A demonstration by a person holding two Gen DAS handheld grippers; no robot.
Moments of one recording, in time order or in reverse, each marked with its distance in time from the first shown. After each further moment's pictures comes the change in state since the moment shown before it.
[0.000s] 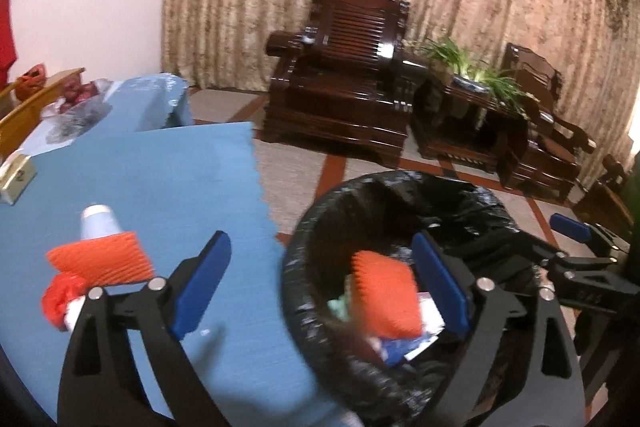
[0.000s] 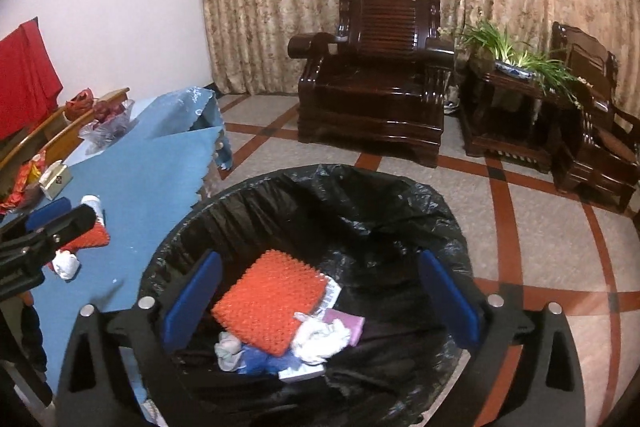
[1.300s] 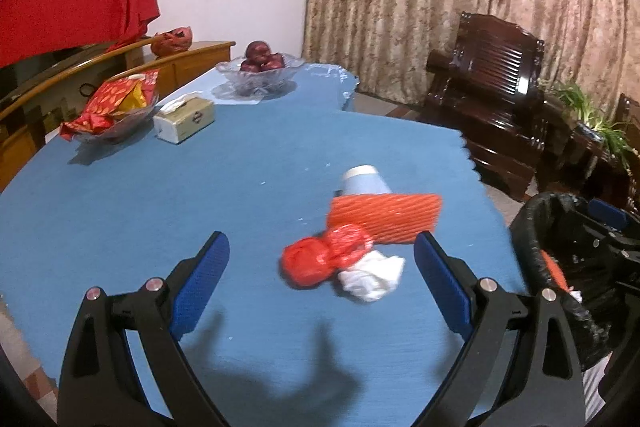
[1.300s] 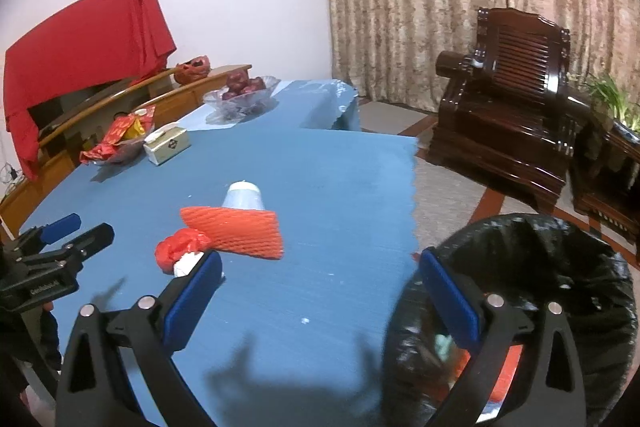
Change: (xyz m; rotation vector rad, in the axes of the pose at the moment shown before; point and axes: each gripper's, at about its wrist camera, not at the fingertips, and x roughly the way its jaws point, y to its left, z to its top) left arm -0.111 0.216 -0.050 -0.212 -0.038 0.403; right arm 0.022 0.230 -0.004 -0.230 -0.022 0.332
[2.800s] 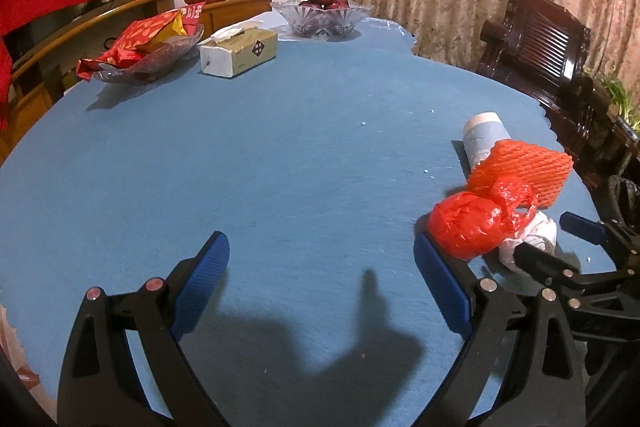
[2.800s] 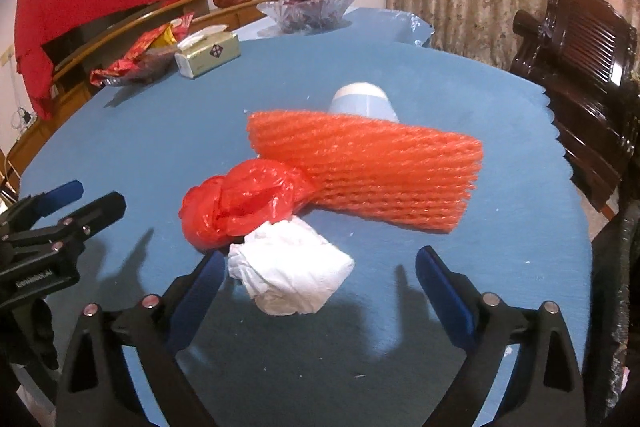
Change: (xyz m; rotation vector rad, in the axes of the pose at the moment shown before) left arm 0.072 0.096 -0.032 -0.060 0.135 0.098; right arm 0.137 0.117 -0.042 -0.108 0.231 0.105
